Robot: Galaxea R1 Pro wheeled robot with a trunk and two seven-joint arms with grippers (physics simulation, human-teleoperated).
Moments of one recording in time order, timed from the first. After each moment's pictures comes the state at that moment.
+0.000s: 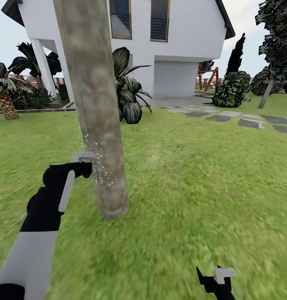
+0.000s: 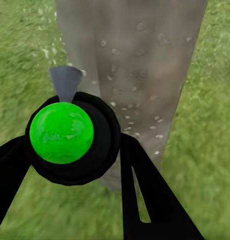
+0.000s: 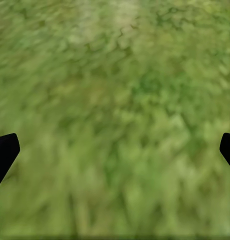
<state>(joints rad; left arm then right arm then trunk) -0.82 0.05 -0.01 -1.46 0.06 1.03 0.11 -0.37 -0.07 -0.43 -0.23 0.36 -0.59 0.16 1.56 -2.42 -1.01</state>
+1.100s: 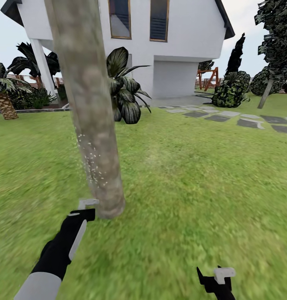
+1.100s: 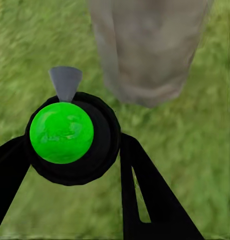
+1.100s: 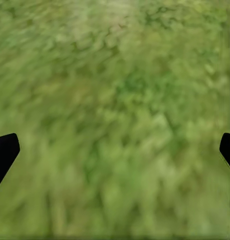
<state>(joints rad) -0.53 0.00 0.00 -1.12 0.06 0.66 0.26 -0.37 -0.07 -0.43 -0.23 0.36 -0.59 0.16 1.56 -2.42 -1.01</state>
